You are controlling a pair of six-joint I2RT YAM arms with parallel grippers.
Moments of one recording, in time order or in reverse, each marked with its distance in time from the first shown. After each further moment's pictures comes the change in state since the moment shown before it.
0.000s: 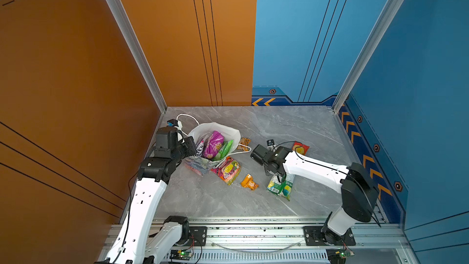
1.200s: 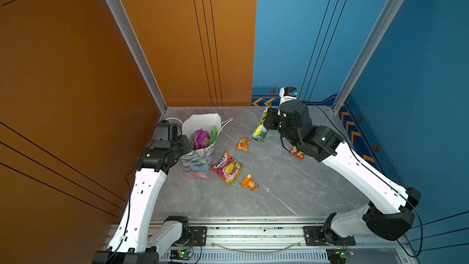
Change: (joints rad) left arm 0.025 0.093 0.114 -0.180 -0.166 -0.125; right arm -0.047 -0.146 0.528 0.344 -0.073 -0.164
